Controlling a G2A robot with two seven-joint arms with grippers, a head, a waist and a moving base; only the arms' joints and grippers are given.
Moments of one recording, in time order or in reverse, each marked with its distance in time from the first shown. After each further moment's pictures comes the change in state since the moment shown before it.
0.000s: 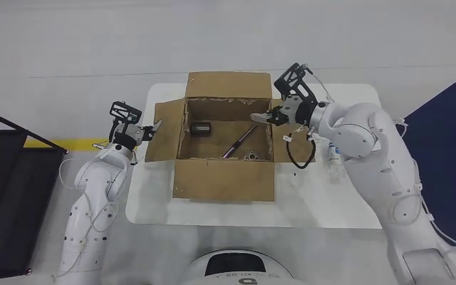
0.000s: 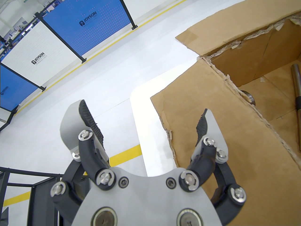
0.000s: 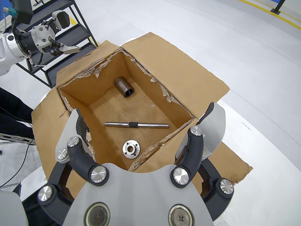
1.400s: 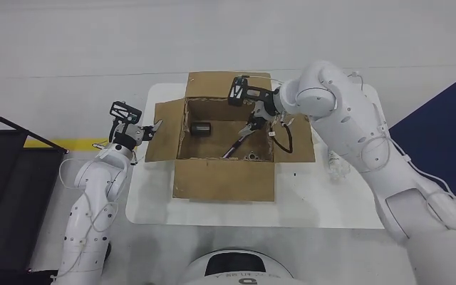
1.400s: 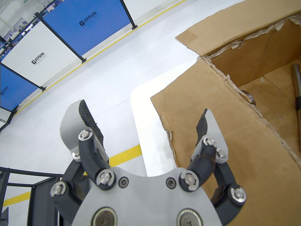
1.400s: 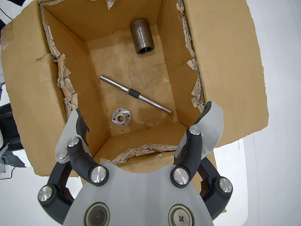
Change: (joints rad) left arm 0.000 0.000 0.000 0.000 0.000 0.000 0.000; right arm 0.489 -0.106 -0.450 0.393 0.083 -0.279 0.343
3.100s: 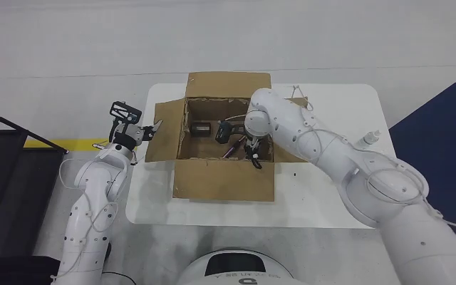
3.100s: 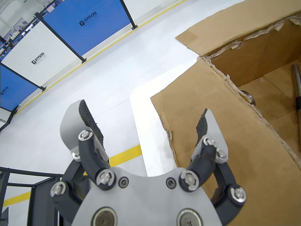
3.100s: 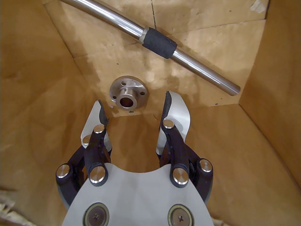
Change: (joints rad) left arm 0.000 0.000 0.000 0.000 0.000 0.000 0.000; right arm 0.190 -0.280 -0.582 0.530 0.042 0.102 0.128
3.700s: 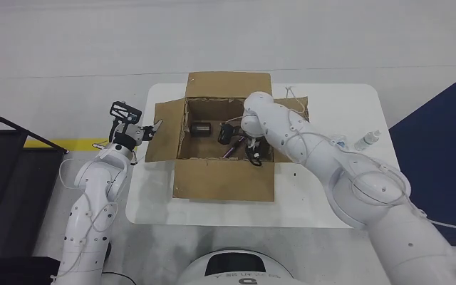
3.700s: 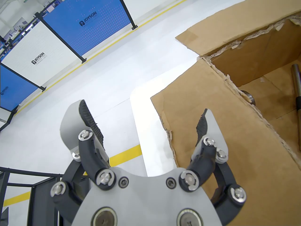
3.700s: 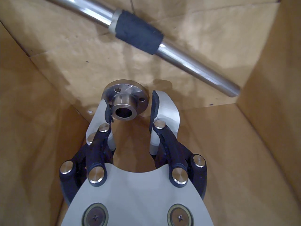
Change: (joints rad) left arm 0.000 0.000 0.000 0.000 0.000 0.000 0.000; right arm 0.001 -0.087 0.000 0.146 -0.162 -0.046 -0.046
